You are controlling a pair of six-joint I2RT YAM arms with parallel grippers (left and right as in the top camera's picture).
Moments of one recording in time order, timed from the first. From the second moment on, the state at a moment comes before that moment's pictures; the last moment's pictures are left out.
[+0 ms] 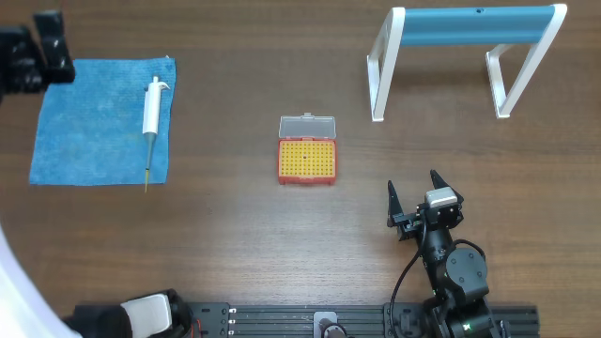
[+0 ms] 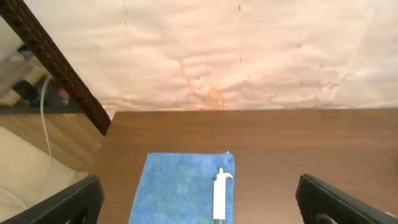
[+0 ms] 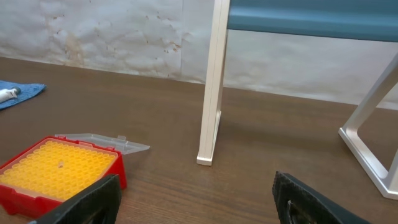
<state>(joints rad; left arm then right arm) 0.25 1.44 2.33 -1.32 0.06 0.17 0.29 0.02 0.01 -0.06 0.05 -0.05</state>
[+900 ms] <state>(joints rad) 0.10 0.25 0.56 0.02 0.11 -0.06 0.29 0.02 0.01 -0.06 0.05 -0.04</state>
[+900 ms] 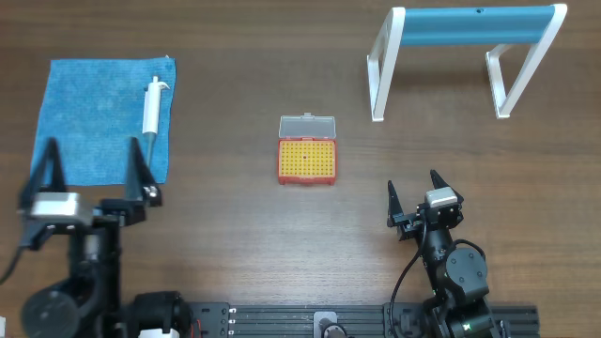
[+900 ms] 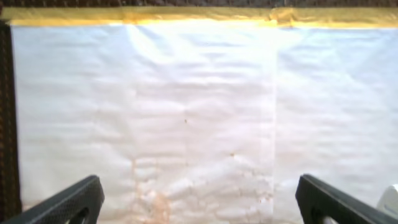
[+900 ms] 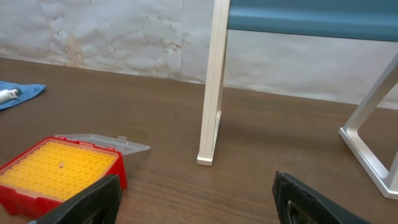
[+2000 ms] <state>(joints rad) 0.02 0.01 0.01 -0.05 0.12 -0.11 0.29 0.02 0.01 -0.06 0.05 -0.04</state>
